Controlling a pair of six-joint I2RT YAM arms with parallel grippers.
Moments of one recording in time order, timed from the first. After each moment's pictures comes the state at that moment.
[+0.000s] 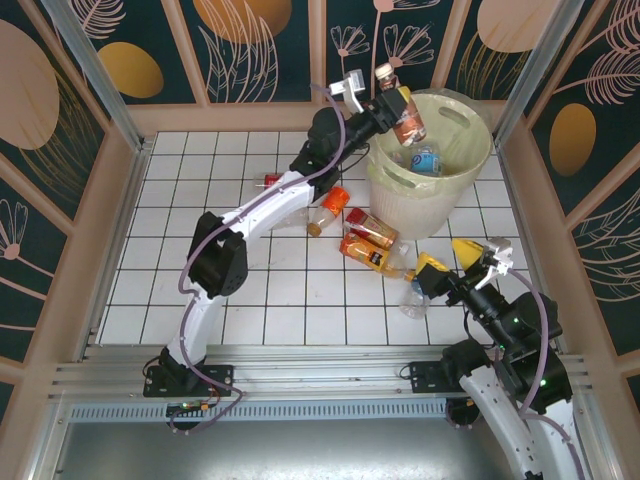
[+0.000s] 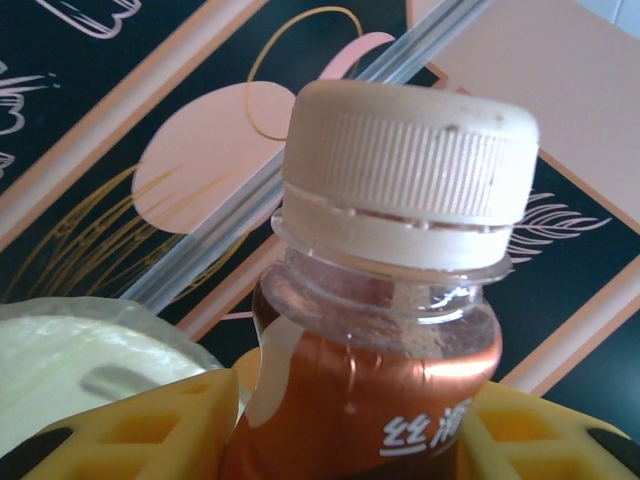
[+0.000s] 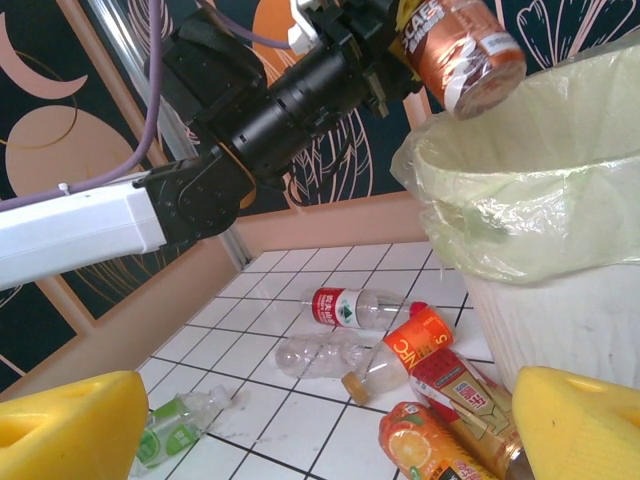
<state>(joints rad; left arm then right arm) -0.74 2.24 2.10 0.48 0.17 -0.95 0.39 0.14 0.68 -0.51 -0.19 0.36</state>
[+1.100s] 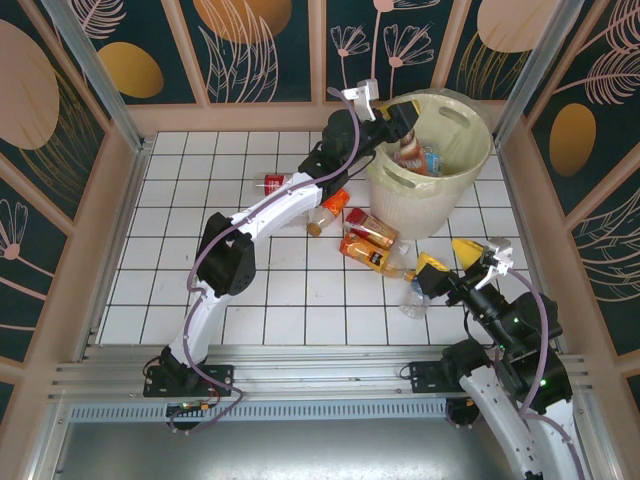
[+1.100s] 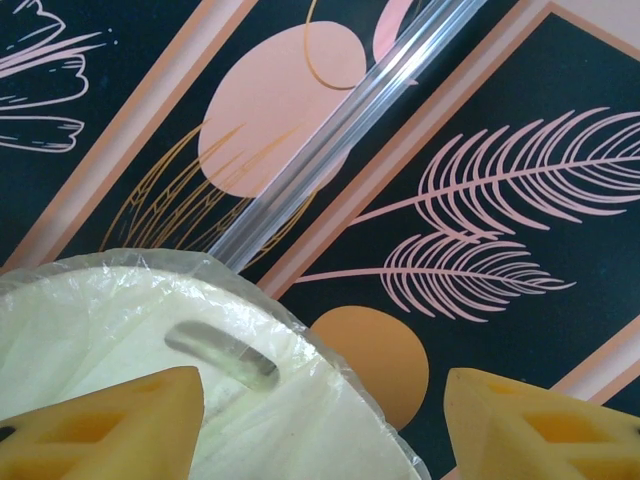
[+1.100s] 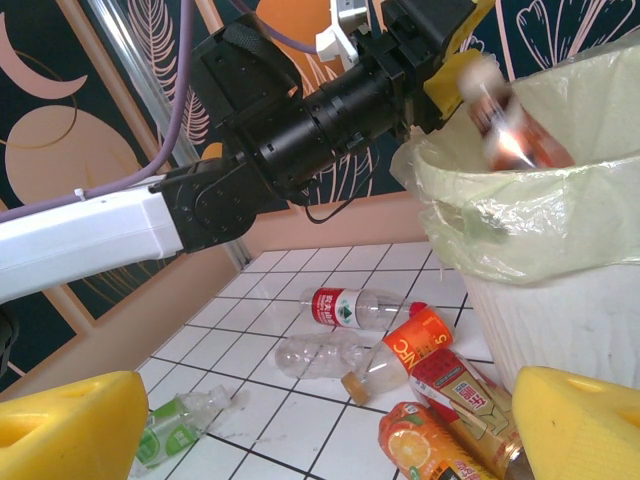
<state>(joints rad) -0.76 2.30 2.17 0.32 0.12 -0.80 0.39 0.14 0.68 -0.51 -0.19 0.36</state>
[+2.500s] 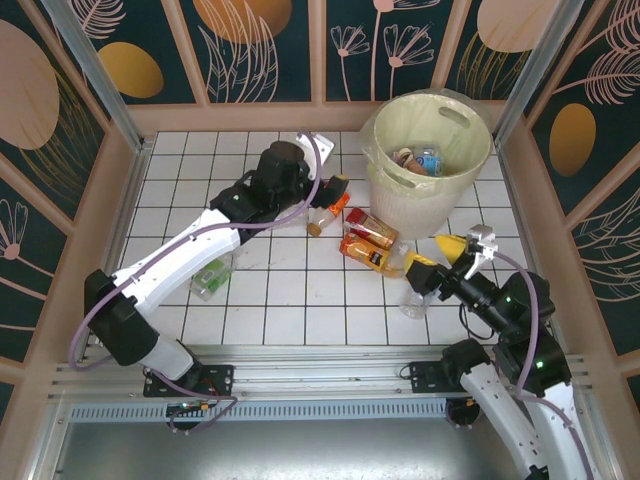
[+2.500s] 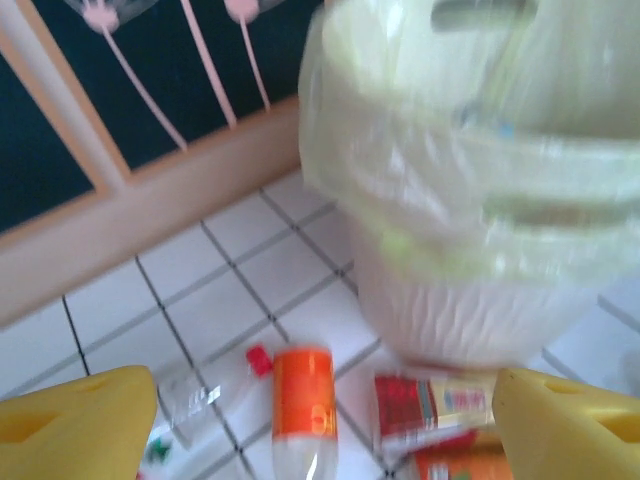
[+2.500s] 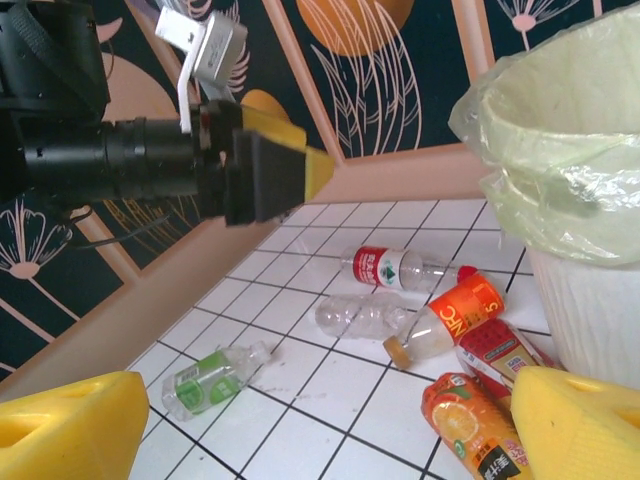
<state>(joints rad) -0.76 1.53 1.44 -0.35 -0.12 0.01 0.39 0.29 0.74 -0.51 -0.33 0.36</state>
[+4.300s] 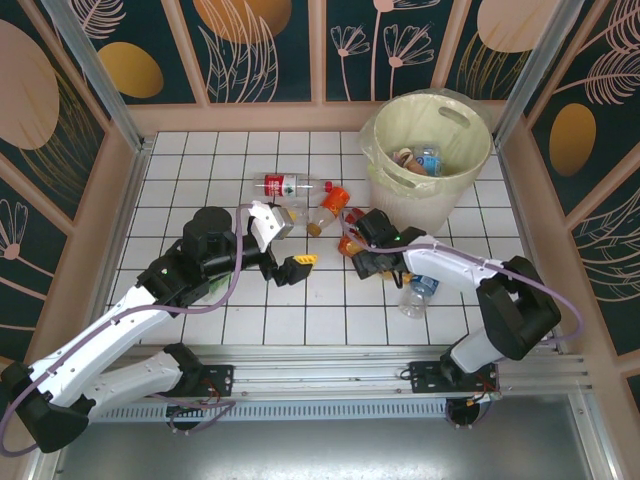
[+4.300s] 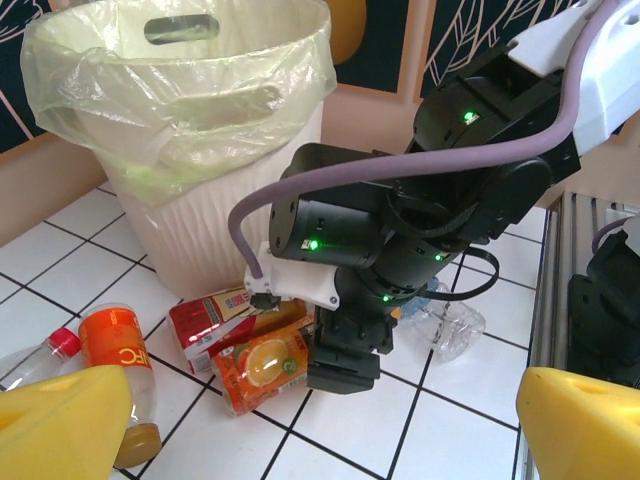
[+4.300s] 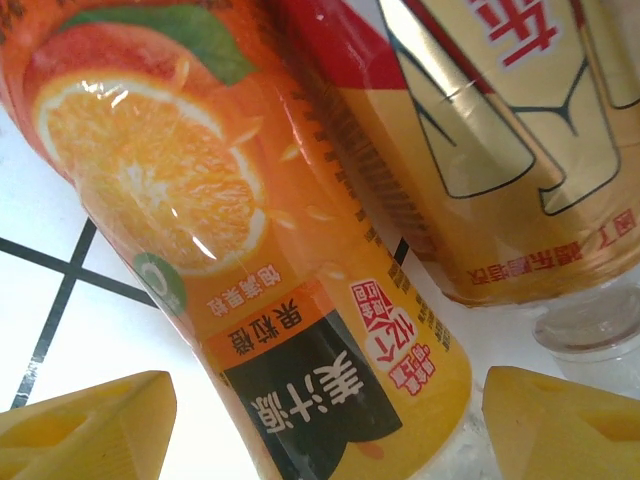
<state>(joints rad) -0.76 0.94 0.92 -0.26 0.37 0.07 0.68 1.51 0.89 -0.56 0.22 0.17</state>
